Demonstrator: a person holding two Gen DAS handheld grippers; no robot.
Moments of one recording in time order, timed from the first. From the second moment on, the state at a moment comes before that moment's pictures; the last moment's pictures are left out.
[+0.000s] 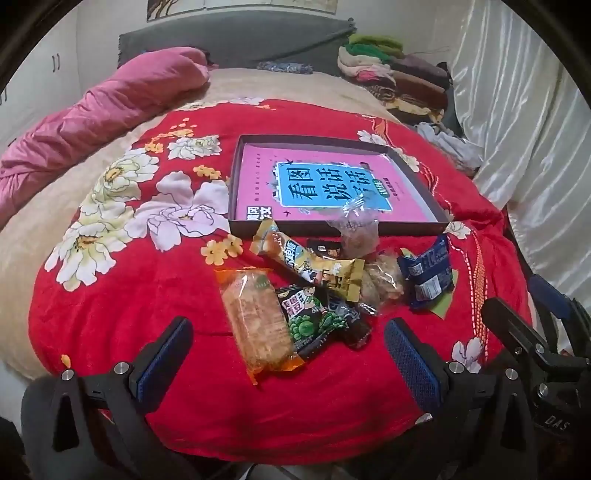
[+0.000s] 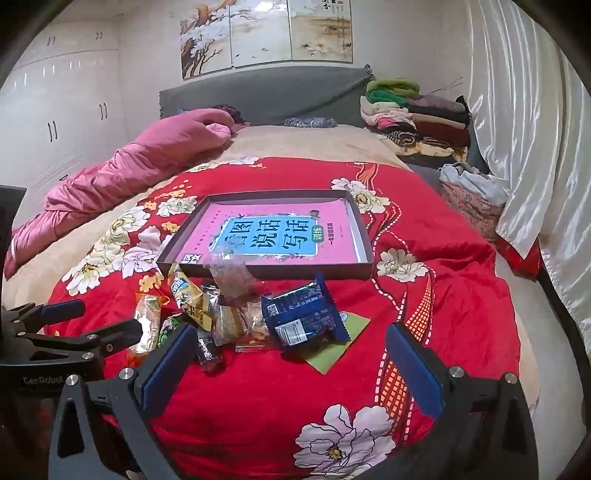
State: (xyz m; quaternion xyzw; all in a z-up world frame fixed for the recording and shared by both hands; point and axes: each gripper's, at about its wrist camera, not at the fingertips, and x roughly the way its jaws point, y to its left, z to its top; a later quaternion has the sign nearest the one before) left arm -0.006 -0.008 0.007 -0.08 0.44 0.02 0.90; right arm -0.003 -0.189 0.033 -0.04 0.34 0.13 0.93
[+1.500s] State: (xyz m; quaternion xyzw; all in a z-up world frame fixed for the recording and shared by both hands) left arm -0.009 -0.011 0.005 -0.08 0.44 0.01 0.89; right arm -0.002 -0.190 0.036 -0.03 0.34 0.13 0.93
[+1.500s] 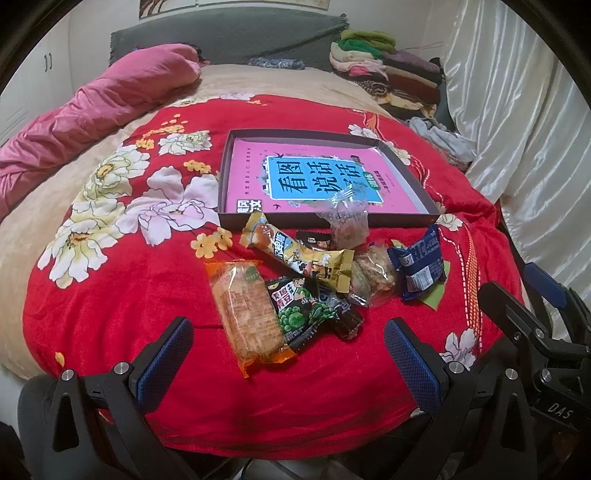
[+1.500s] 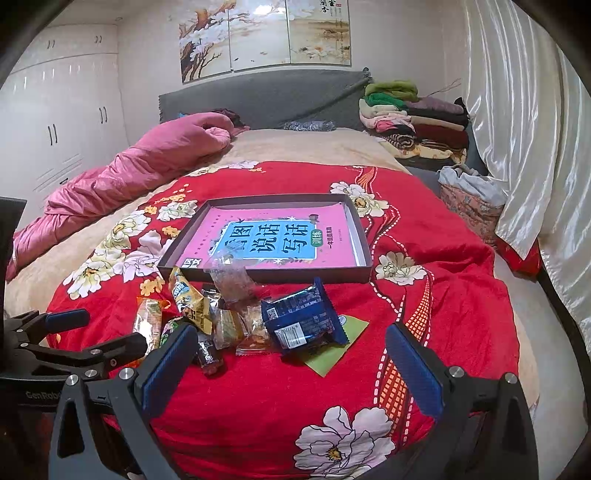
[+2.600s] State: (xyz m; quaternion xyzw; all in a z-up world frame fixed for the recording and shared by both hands) left arm 0.002 0.020 -0.027 -0.13 0.49 0.02 0.86; right arm 0.017 -0.192 0.019 -0.02 0.38 0.12 0.92
